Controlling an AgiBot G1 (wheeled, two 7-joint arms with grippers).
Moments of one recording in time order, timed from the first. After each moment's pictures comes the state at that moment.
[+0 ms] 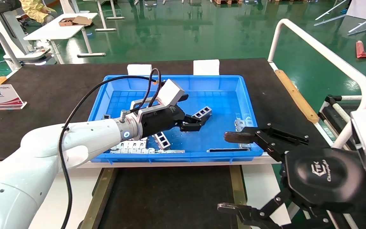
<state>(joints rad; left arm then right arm) -1.44 1.34 0.54 -0.50 1.28 0.78 0.06 1.10 -0.58 -0.36 1.27 -0.67 -1.46 0.14</state>
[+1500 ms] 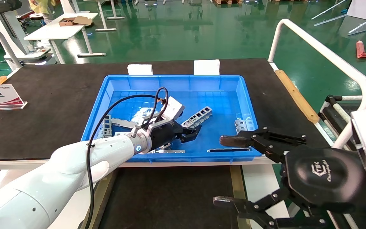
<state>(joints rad) -1.44 1.37 1.06 -0.46 0.88 0.42 0.03 1.10 -0.58 -0.36 1.27 -0.67 -1.46 0.14</state>
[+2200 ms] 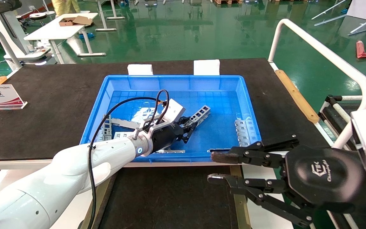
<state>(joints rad) -1.44 1.37 1.16 -0.46 0.74 0.39 0.08 1.10 -0.58 -0.36 1.27 -0.67 -1.46 0.14</state>
